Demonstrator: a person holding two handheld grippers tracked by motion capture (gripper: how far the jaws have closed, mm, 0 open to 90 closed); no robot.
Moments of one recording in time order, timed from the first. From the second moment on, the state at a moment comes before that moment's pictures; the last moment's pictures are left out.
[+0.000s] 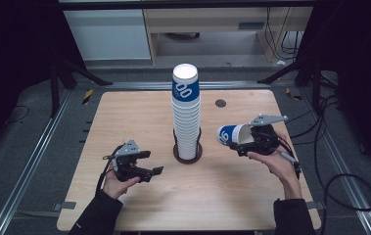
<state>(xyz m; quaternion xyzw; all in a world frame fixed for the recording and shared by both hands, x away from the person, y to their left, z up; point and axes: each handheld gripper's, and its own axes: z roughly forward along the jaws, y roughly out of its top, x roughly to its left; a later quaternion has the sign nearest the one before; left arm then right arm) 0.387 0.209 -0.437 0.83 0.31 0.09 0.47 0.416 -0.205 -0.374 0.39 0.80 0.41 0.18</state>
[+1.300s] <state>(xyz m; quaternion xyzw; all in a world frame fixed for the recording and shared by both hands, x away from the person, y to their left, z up) 0.394 0.221 -0.444 0.83 0.33 0.09 0.45 0.528 -0.198 -0.395 0.44 0.89 0.07 0.12</state>
